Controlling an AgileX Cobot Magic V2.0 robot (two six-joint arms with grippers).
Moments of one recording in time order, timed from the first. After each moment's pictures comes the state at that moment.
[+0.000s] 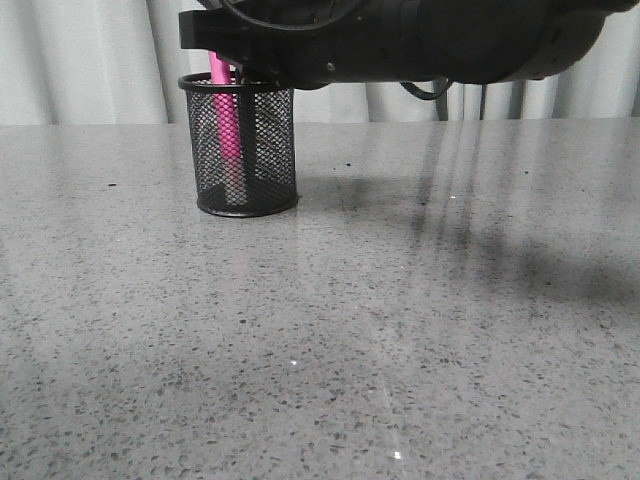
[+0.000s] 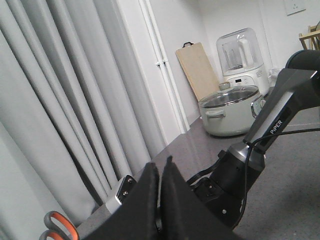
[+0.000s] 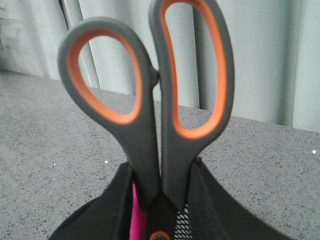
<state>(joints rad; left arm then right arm) -0.21 0.50 -0.80 -1.35 0.79 1.52 0.62 1.82 -1.06 0.06 -0.64 0.00</state>
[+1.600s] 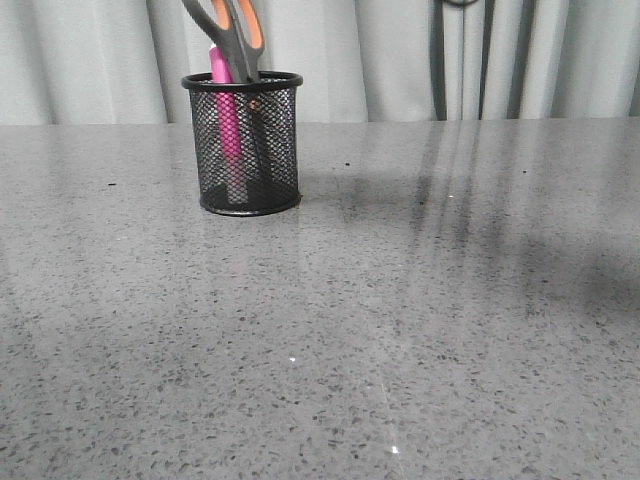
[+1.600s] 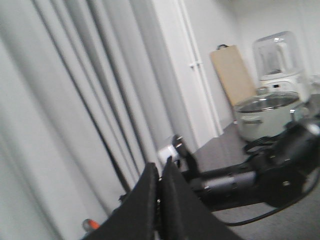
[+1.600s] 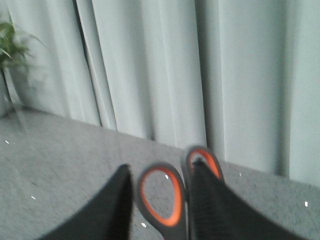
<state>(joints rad) -0.21 0.48 -0.77 -1.36 0.60 1.51 0.64 1.59 -1.02 0.05 -0.58 0.00</state>
